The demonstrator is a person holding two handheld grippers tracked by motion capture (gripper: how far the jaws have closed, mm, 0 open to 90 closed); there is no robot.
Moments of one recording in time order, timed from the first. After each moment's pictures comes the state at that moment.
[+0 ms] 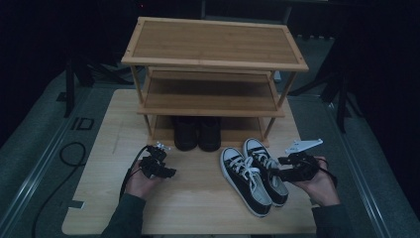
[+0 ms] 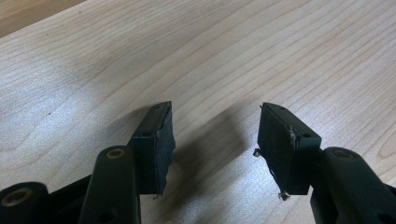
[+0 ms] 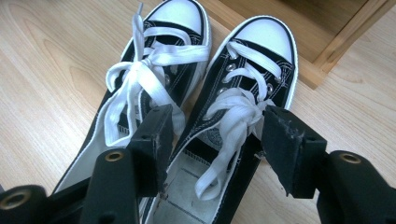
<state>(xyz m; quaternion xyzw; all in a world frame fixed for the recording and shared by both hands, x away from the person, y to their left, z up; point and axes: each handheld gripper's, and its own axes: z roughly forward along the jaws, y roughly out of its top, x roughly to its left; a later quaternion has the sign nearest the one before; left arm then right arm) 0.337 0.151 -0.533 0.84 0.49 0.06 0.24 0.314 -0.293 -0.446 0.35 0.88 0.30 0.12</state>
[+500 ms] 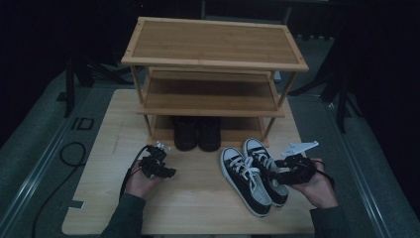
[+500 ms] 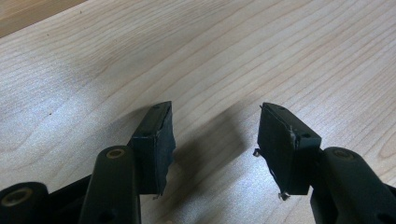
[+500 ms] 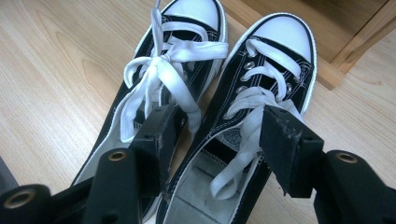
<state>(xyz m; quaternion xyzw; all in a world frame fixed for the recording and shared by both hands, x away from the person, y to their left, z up) 0.338 0.151 -0.534 0.84 0.49 0.06 0.24 0.308 -0.284 -0.448 0.34 0.89 0.30 0.11</state>
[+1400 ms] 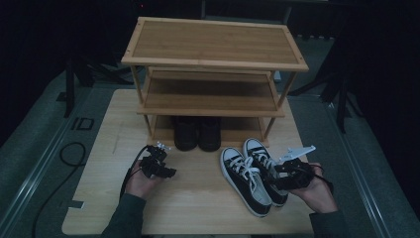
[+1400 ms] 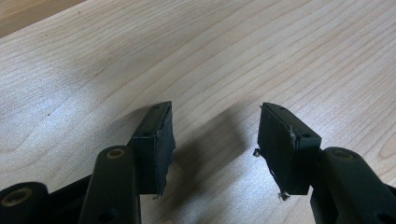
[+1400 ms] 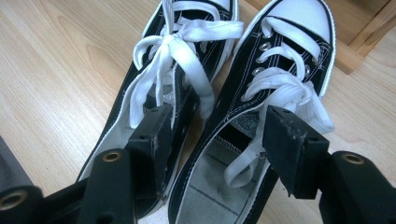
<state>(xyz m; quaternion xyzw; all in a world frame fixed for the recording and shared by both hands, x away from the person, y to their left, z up) 0.338 0.151 -0.534 0.84 0.49 0.06 0.24 0.300 -0.281 -0.456 0.34 0.89 0.28 0.10</state>
